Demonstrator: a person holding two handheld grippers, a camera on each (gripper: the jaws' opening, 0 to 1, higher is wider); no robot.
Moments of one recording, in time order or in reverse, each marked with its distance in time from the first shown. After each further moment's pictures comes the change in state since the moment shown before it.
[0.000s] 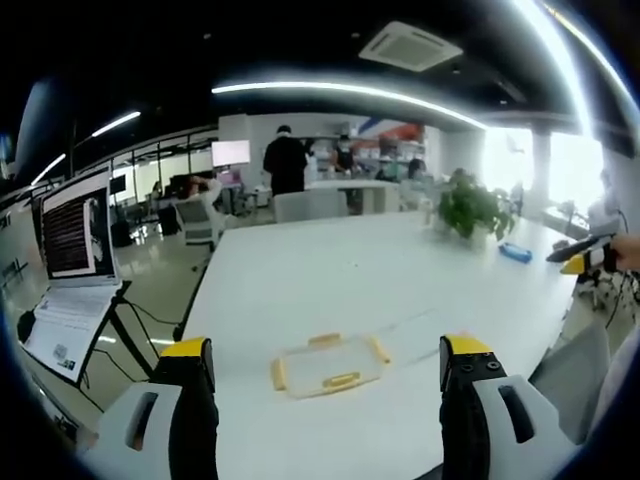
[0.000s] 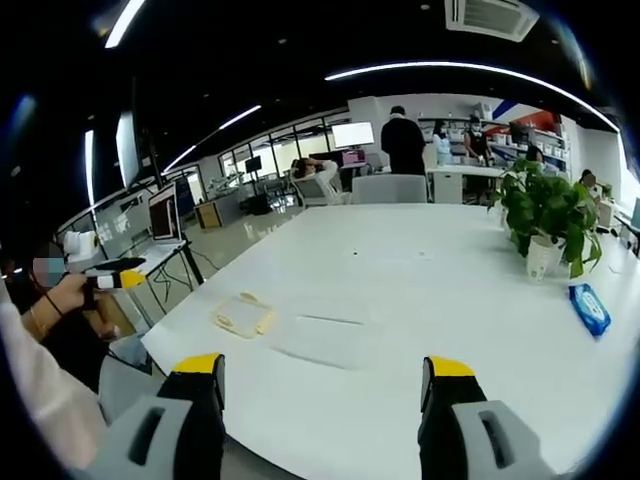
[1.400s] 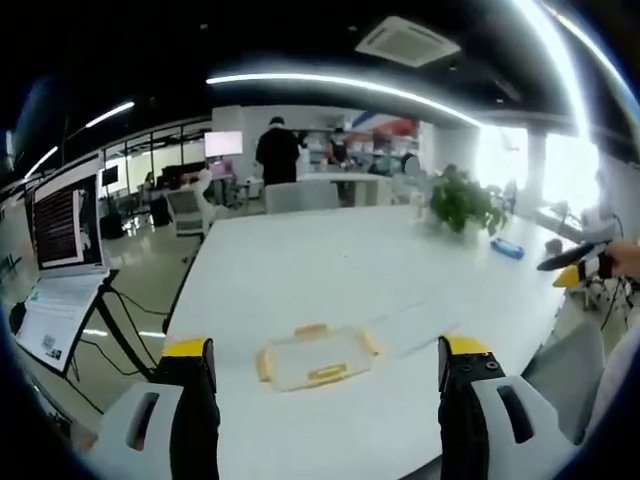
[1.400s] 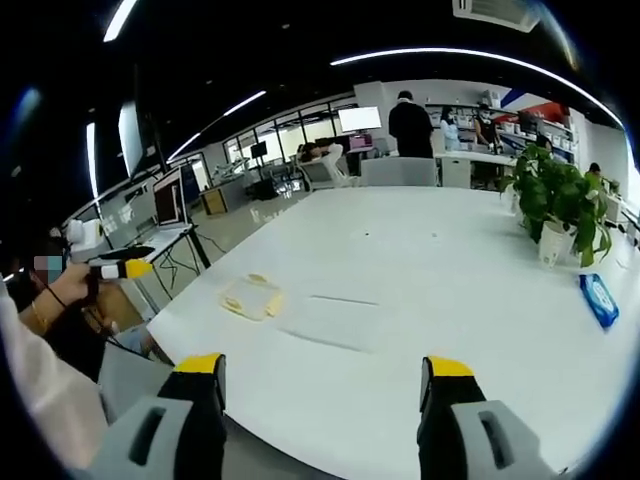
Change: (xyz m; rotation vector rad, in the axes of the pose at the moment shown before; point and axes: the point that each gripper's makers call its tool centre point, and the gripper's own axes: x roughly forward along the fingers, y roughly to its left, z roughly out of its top) left arm 0.008 -0.011 -0.015 -0.018 0.034 -0.040; right arm 0.012 0.013 -0.024 0.006 0.074 0.032
